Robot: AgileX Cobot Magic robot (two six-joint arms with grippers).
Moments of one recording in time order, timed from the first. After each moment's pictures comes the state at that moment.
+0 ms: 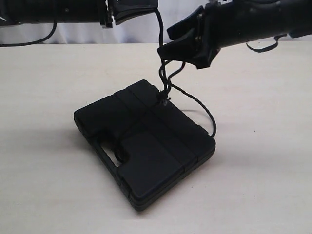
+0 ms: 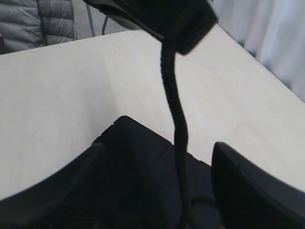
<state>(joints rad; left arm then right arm) -0.08 1.89 -1.33 -1.73 1.21 1.20 0.17 1.71 -1.26 1.26 0.96 -1.72</state>
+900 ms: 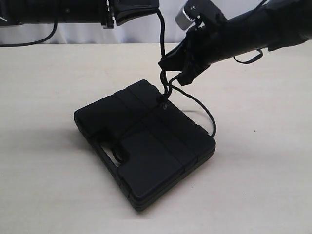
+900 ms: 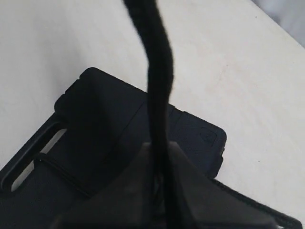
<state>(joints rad) -0.08 1.89 -1.33 -1.73 1.21 1.20 0.26 1.77 -1.26 1.07 0.75 -1.52</state>
